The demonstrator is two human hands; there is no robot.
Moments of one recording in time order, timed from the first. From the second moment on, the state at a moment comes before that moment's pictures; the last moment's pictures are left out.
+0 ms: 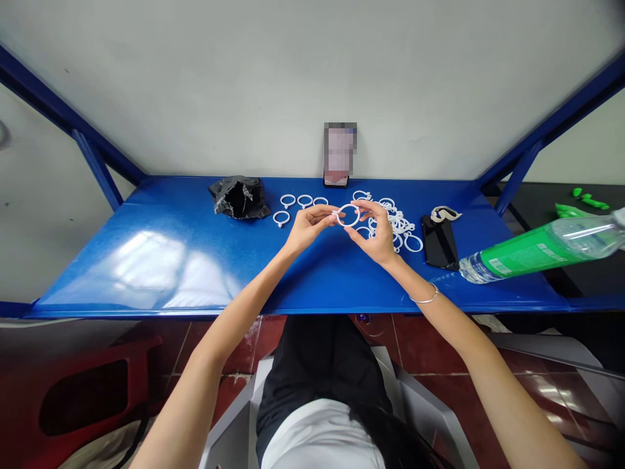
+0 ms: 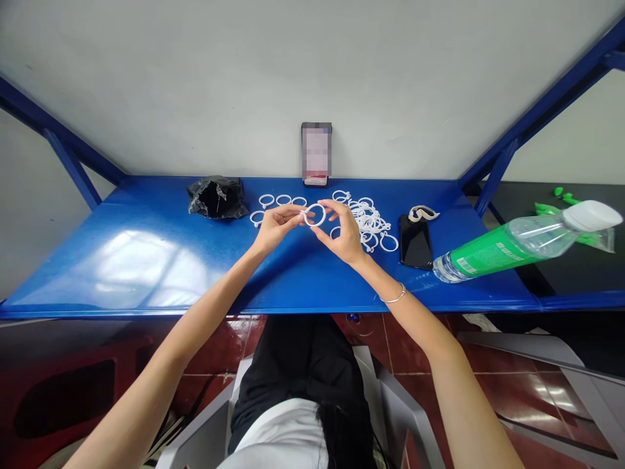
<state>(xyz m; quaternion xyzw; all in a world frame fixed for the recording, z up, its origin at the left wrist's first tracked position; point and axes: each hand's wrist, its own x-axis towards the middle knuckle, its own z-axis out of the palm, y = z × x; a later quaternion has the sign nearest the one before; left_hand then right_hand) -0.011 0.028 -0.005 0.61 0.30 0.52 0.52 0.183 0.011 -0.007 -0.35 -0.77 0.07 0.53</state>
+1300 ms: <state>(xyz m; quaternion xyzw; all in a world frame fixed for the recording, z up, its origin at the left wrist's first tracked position) -0.007 0.025 -0.010 0.69 0.30 0.49 0.44 0.179 0.012 -0.007 -0.32 -0.80 0.14 0.49</state>
